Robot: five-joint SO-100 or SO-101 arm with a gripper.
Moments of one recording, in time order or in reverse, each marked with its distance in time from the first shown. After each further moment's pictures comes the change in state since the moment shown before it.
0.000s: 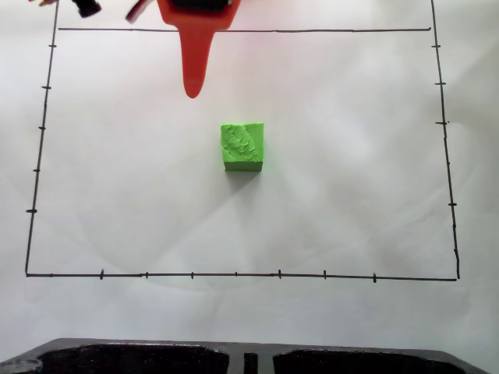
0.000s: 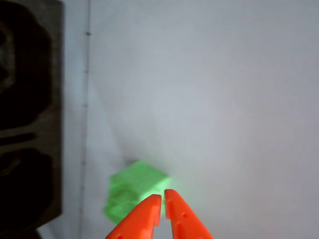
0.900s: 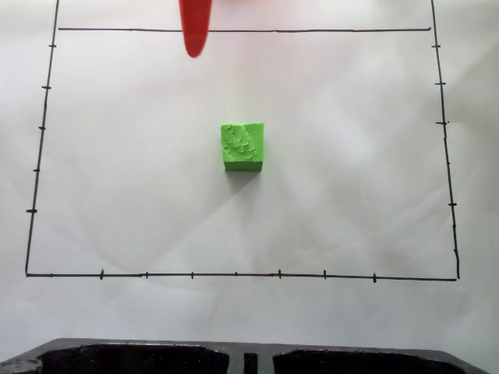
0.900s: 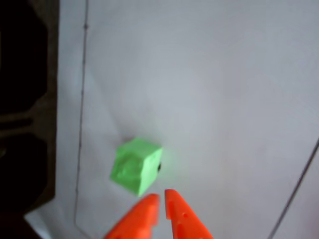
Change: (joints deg) arm 0.2 -9.8 -19.7 16.7 -3.1
